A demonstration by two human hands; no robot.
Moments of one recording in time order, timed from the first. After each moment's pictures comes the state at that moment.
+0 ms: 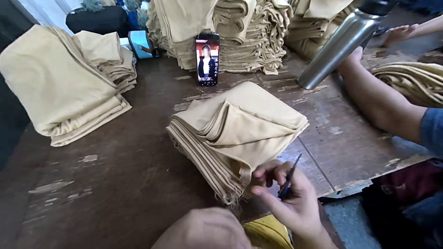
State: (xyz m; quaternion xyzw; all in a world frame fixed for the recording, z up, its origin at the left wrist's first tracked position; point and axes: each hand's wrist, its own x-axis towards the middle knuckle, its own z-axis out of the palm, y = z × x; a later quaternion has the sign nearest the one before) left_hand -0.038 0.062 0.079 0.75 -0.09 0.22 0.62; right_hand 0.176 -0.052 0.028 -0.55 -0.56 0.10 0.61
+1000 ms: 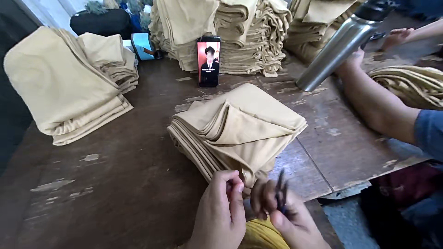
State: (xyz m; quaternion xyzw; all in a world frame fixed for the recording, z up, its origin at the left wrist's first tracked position) left_hand 0.015 0.026 0.057 0.78 0.23 0.41 0.41; right_hand 0.157 -0.071 0.028 -0.42 -0.54 0.32 0.65
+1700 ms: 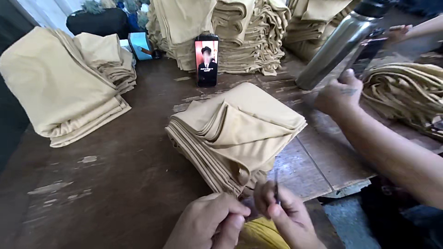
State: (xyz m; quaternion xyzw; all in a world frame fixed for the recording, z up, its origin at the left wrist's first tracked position) left_hand -0.023 0.044 0.079 0.81 0.10 0.31 0.49; right_hand 0.154 -0.070 0.019 -0.45 -0.52 0.29 0.67
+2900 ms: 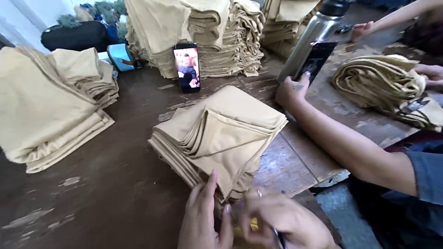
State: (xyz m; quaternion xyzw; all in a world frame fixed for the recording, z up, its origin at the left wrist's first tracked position) left_hand 0.000 0.026 0.043 0.85 0.23 0.33 0.33; right_hand 0.188 -0.073 0.054 -0.37 -0.75 0.21 0.50
